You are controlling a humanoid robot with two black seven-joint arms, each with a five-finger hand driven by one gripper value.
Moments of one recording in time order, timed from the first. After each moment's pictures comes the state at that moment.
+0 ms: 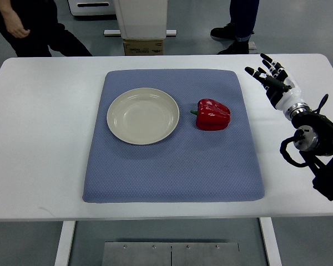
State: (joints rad) left arm -0.01 0.00 -0.22 -0.22 0.01 0.07 -0.05; right arm 0.74 -0.17 0.91 0.69 -0.36 0.02 0.23
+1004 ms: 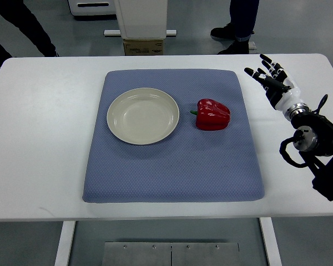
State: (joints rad) left arm 0.00 0.00 -0.22 -0.22 0.01 0.07 -0.05; right arm 0.74 -0.17 0.90 0.68 -0.36 0.02 0.23
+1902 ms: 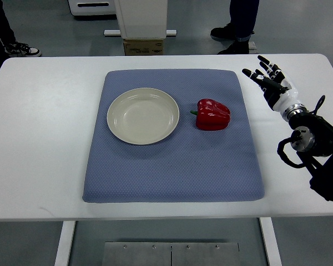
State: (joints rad) left arm 0.00 0.00 -0.22 -0.22 0.01 0.07 -0.05; right arm 0.75 -0.16 0.90 0.67 -0.36 0.02 0.23
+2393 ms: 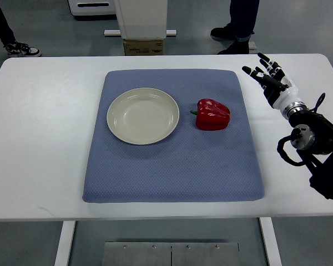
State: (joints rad) left arm 0.00 0.00 -0.22 -0.22 0.01 0.07 -0.05; right arm 0.75 -0.15 0.90 0.66 -0.36 0.02 0.23
